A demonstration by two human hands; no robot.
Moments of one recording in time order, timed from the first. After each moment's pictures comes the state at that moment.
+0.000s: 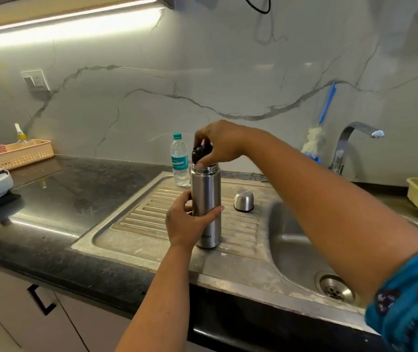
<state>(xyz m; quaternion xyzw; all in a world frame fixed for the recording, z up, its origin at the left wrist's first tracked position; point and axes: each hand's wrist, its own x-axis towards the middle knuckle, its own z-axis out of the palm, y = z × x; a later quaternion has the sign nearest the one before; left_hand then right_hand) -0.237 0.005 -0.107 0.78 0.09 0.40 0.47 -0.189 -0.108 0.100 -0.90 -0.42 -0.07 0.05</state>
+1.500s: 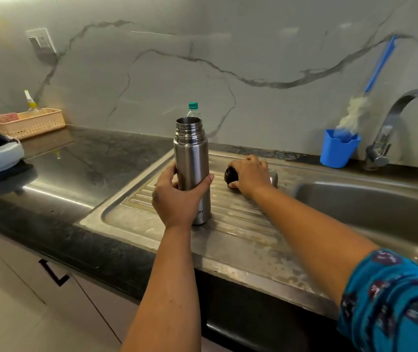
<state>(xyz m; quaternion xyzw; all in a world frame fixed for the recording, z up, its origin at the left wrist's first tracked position) -0.236 0.041 -0.106 0.73 0.20 0.48 0.45 -0.073 -0.078 -0.106 -0.95 -0.27 -0.15 0.09</state>
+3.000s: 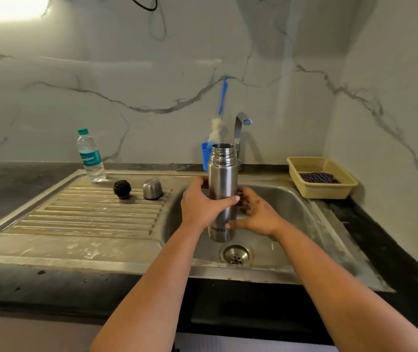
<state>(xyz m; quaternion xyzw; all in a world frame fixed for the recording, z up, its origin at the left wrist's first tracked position) -0.216 -0.260 -0.085 0.83 0.01 0.24 0.51 -0.203 -0.429 -0.094 -0.85 -0.20 0.03 0.49</state>
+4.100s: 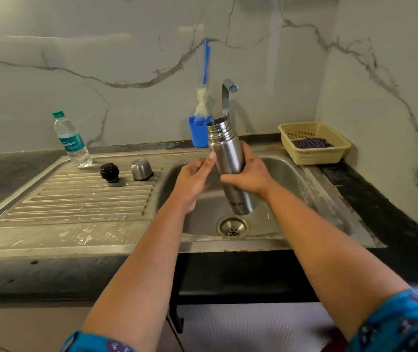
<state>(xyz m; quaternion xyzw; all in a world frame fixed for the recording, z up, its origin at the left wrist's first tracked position) -0.214 -0.259 -0.086 0.71 -0.03 0.03 0.70 -0.188 -0.422 -0.084 -0.85 -0.13 -0.11 0.50</state>
